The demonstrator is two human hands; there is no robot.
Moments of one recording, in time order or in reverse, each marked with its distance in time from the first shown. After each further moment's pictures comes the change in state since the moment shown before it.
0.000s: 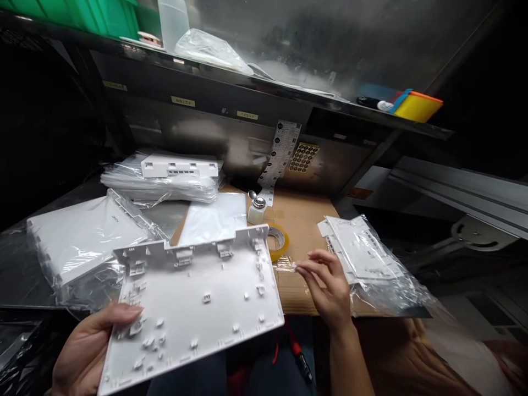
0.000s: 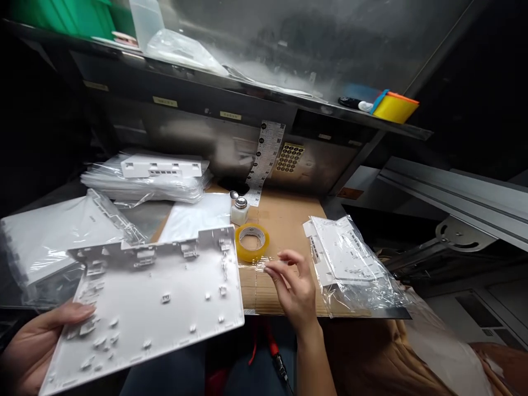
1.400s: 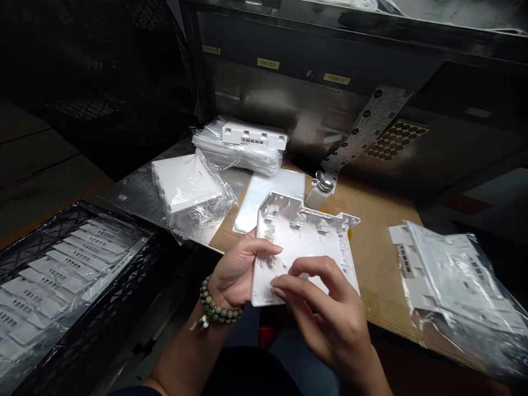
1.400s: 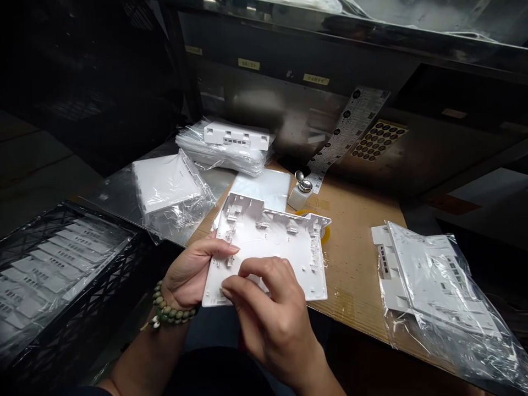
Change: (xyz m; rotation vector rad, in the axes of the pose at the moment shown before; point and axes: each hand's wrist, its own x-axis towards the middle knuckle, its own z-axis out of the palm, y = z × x) left_hand 0.008 -0.016 0.115 -0.296 -0.254 -0.006; right_hand 0.028 -0.120 0.042 0.372 -0.428 -0.185
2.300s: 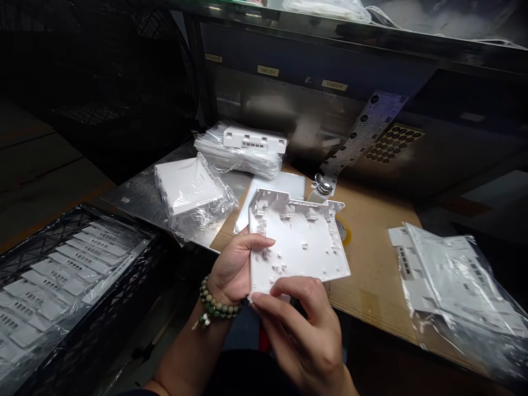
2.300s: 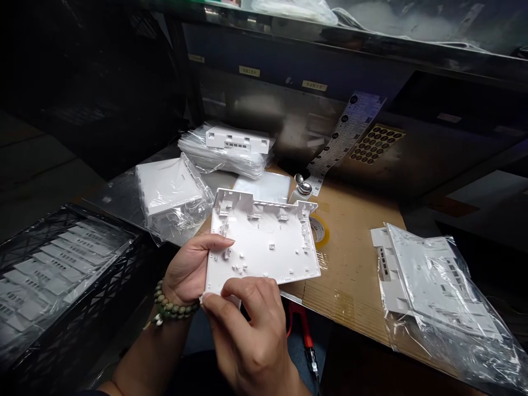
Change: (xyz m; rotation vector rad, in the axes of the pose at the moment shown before) left_hand 0.000 0.006 -0.005 0.001 0.058 0.046; right_hand -0.012 -0.019 0.025 -0.050 0.167 -0.008
